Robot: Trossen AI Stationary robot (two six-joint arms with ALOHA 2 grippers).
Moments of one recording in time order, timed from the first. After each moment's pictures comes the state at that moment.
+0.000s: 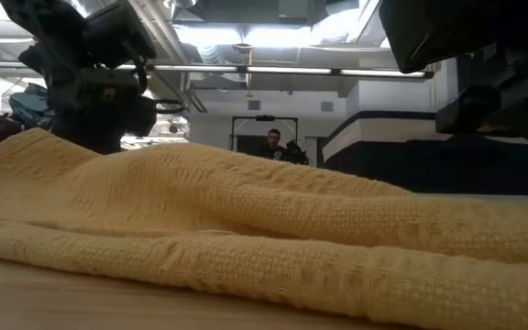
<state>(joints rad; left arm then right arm) -0.04 1.25 0.50 -0.26 0.11 -0.84 0.66 2.21 1.59 -0.89 -0.06 0.73</state>
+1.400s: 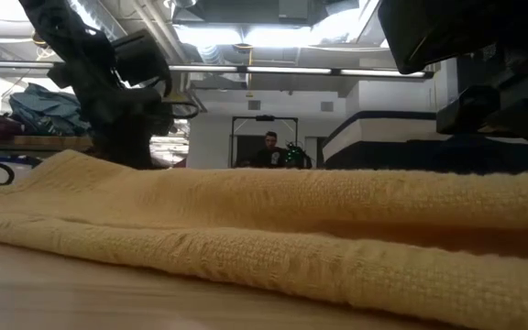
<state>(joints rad) 0.25 1.26 0.50 -0.21 0.21 -0.53 0.65 2.21 1.59 -0.88 -0.06 0.74</state>
